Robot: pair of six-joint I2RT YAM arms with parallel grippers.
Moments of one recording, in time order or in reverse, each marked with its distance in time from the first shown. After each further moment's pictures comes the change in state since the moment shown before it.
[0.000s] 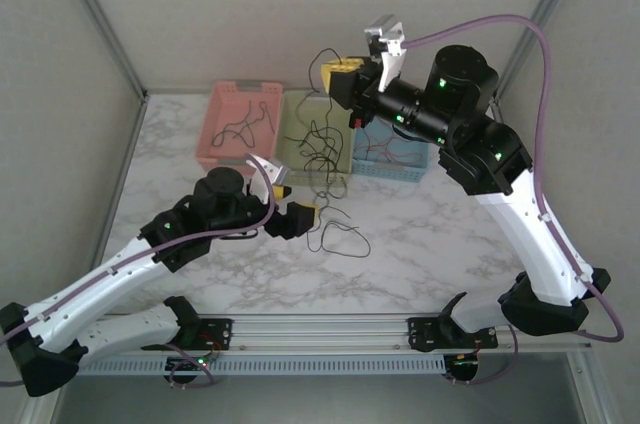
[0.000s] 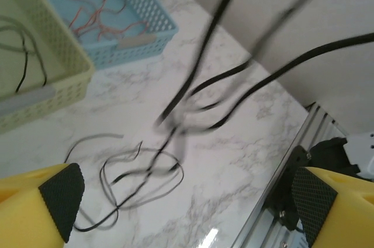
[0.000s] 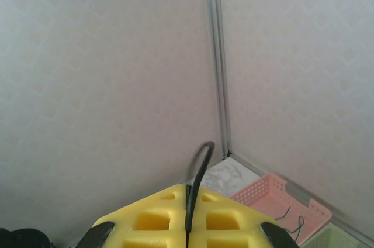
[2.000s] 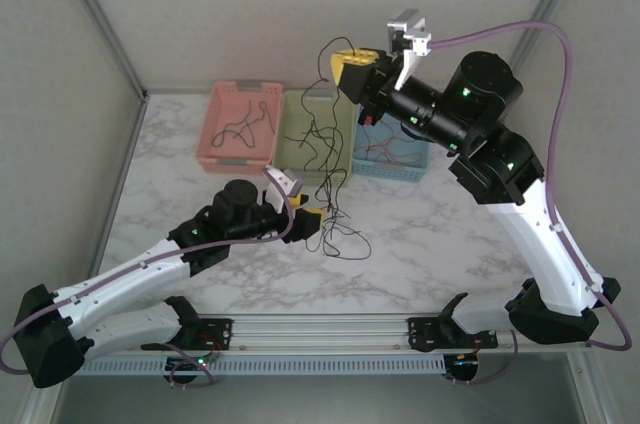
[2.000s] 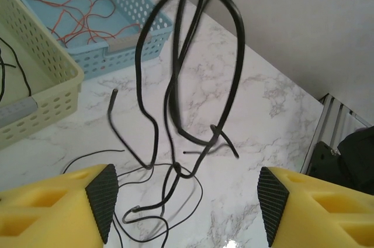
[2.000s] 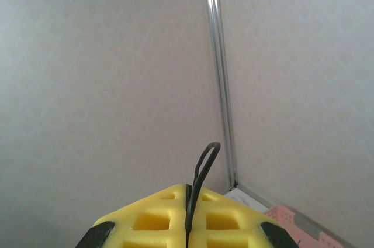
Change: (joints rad) left arm -0.002 0.058 -0.215 0.311 0.019 0.072; right arm 0.000 -0.059 -0.048 0.126 0.005 0.044
